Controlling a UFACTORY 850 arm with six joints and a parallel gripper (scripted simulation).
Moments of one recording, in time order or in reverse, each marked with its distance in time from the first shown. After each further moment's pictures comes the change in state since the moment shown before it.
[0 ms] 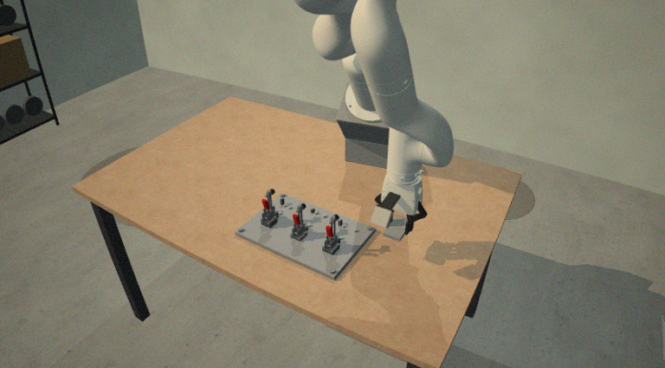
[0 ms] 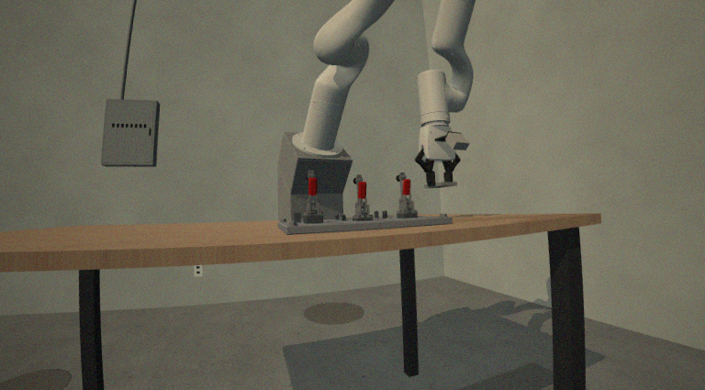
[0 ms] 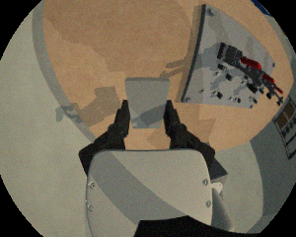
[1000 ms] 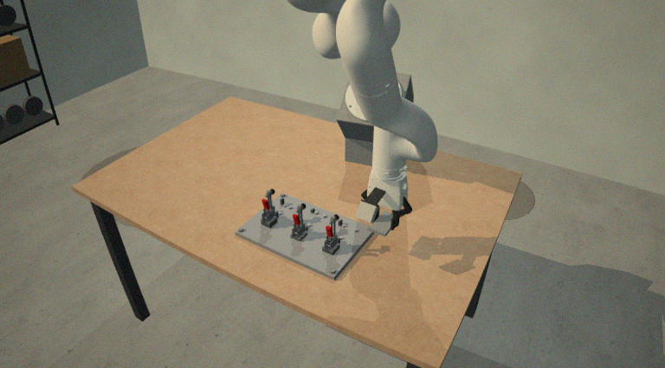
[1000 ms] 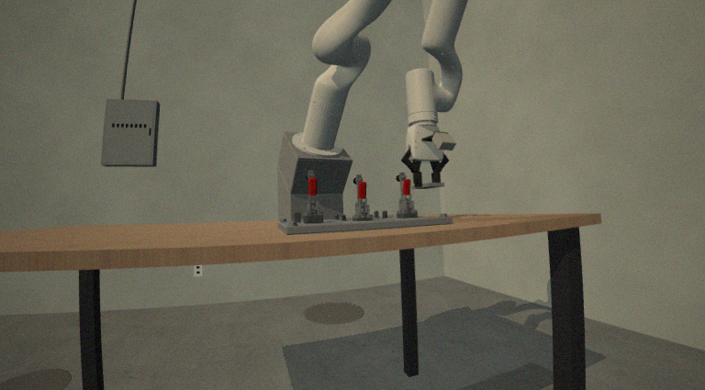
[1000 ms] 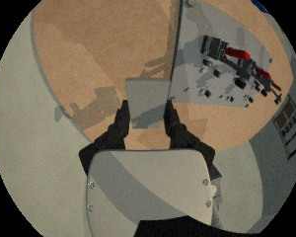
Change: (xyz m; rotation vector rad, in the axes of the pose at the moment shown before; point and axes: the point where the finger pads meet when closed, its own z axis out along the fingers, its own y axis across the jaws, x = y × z) arm 0.000 0.042 0.001 -0.005 -0.001 0.000
